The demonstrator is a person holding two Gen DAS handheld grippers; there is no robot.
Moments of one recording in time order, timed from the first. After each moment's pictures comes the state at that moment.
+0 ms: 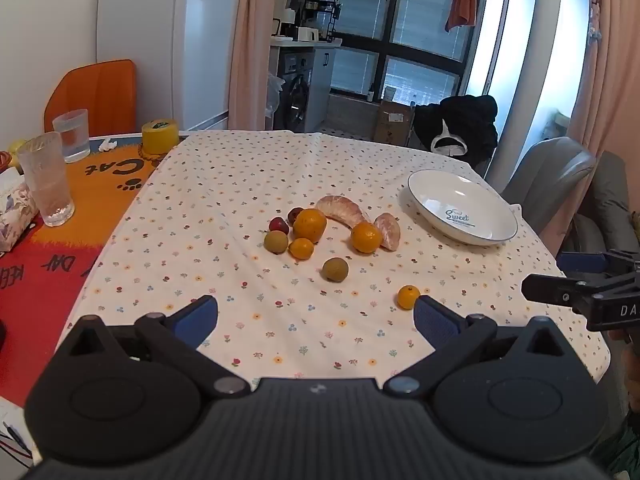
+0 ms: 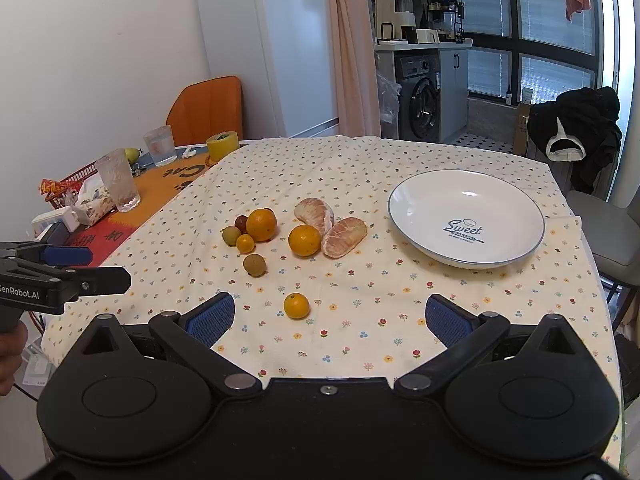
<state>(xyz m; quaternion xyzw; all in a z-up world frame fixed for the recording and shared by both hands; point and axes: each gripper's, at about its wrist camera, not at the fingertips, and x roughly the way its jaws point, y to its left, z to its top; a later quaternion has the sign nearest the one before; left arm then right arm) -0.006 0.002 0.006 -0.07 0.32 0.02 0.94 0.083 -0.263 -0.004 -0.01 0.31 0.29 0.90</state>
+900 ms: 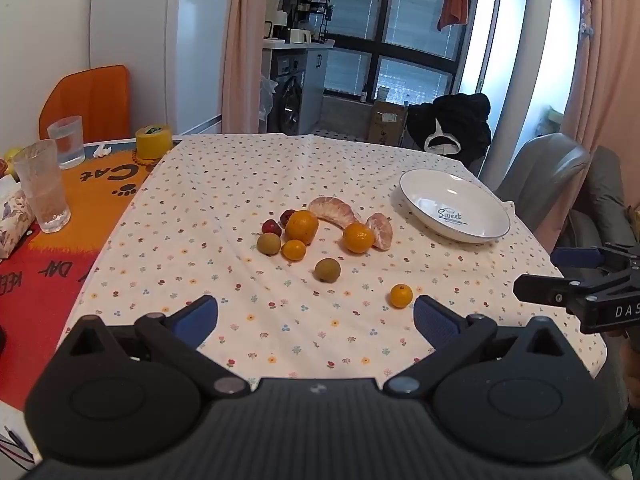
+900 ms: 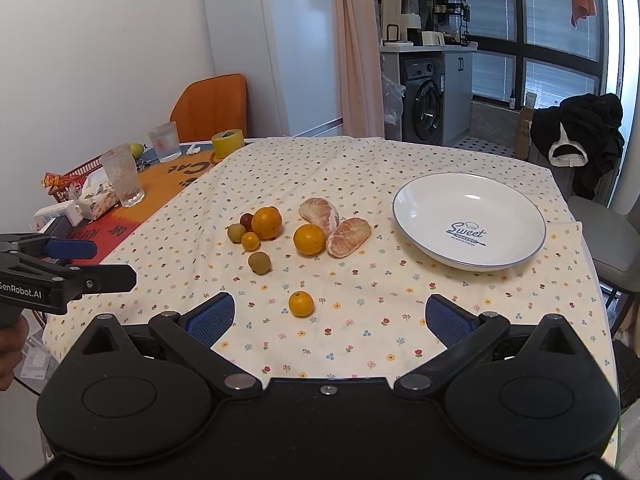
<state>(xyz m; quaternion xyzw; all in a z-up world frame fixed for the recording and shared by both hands) -0.009 -0.006 0.009 -0.06 0.32 0.01 0.95 0.078 -0.261 0.000 -0.02 0.31 0.30 0.90</state>
